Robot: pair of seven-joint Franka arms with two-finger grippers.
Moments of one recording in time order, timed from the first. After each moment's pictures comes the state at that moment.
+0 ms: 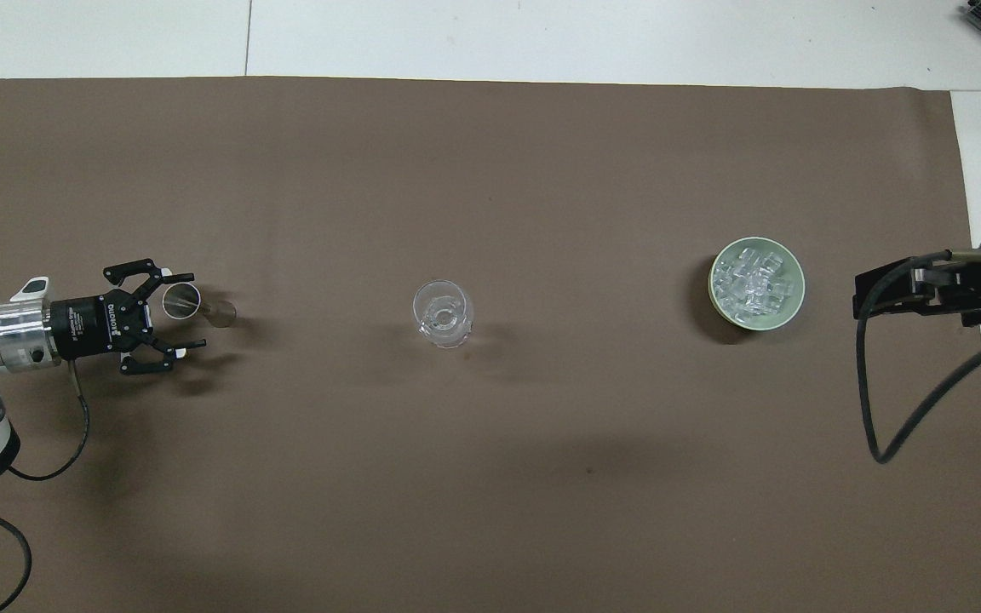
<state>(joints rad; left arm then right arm) 0.44 0.37 -0.13 -2.10 -1.18 1.84 -0.62 -0.01 -0.02 0.09 -1.50 -0.02 1.42 0.17</state>
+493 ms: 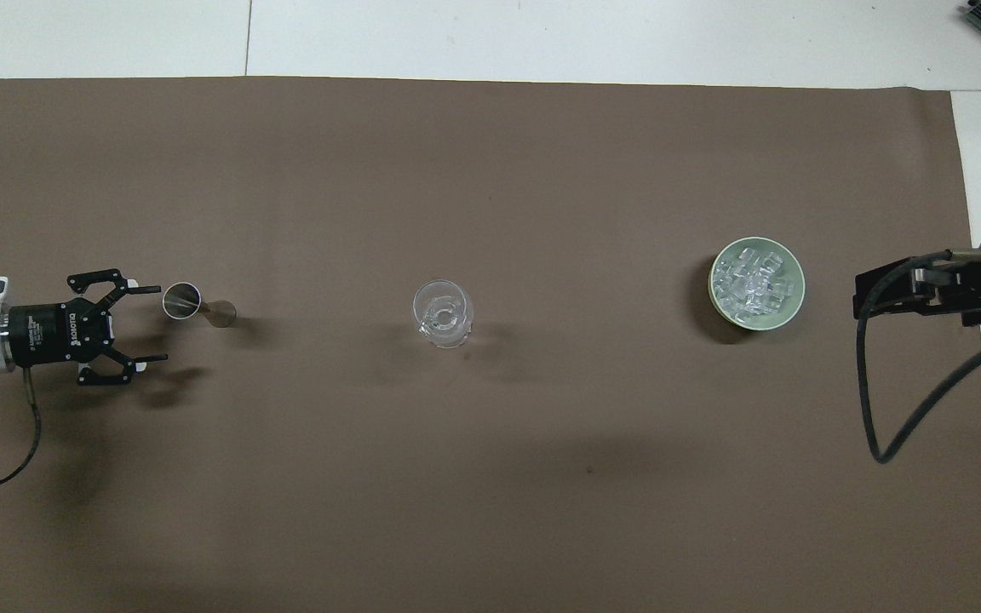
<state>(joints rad) 0.51 0.36 -0.13 -2.03 -1.01 1.78 -0.58 -0.01 -0.02 0.09 -1.50 -0.02 1.42 0.17</state>
